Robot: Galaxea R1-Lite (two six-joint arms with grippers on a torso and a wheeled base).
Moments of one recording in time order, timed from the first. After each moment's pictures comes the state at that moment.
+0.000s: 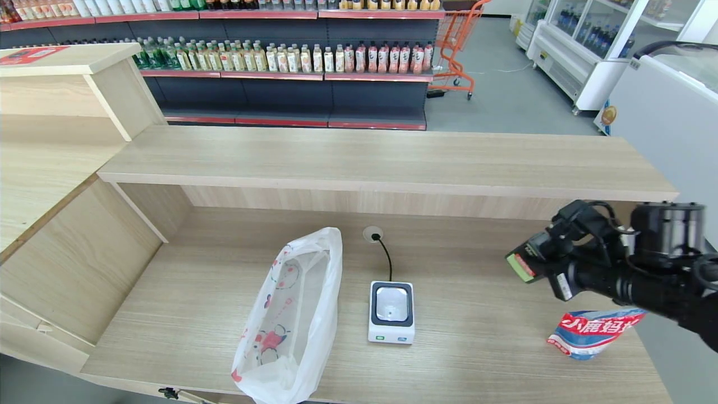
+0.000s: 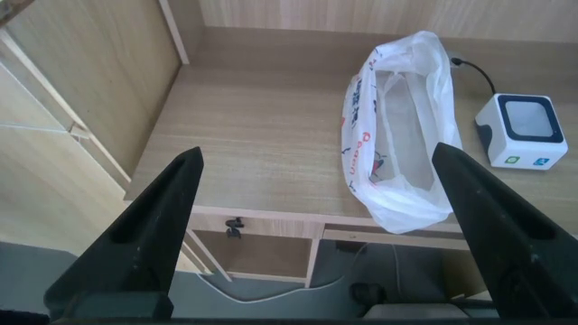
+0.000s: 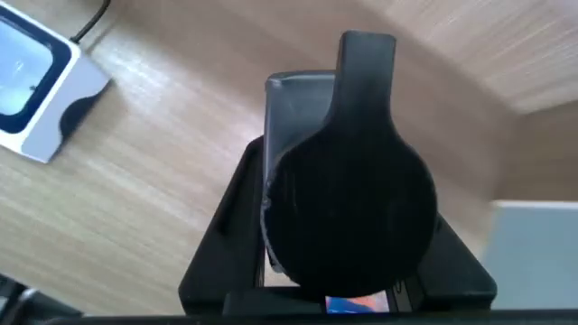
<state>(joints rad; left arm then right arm) 0.00 0.00 0.00 0.00 0.00 0.00 0.10 1.65 -0.56 -0.73 0.11 -0.48</state>
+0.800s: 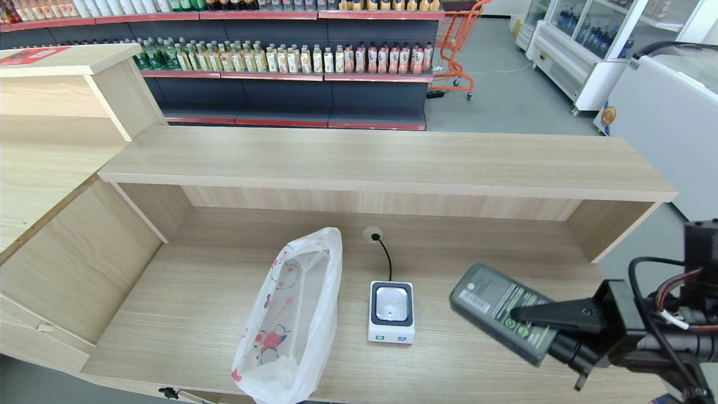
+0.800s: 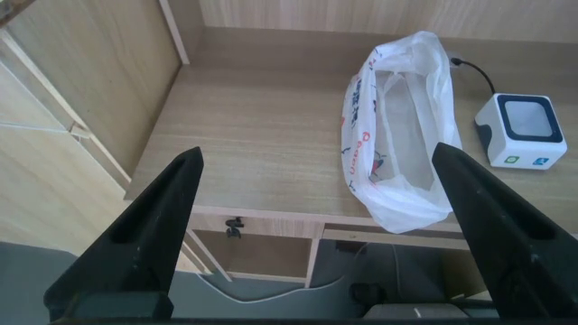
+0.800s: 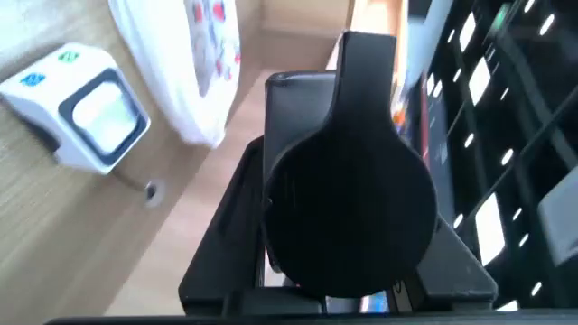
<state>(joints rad) 0.00 0.00 0.00 0.00 0.00 0.00 0.22 1.43 -0.44 -0.54 1.05 -2.39</state>
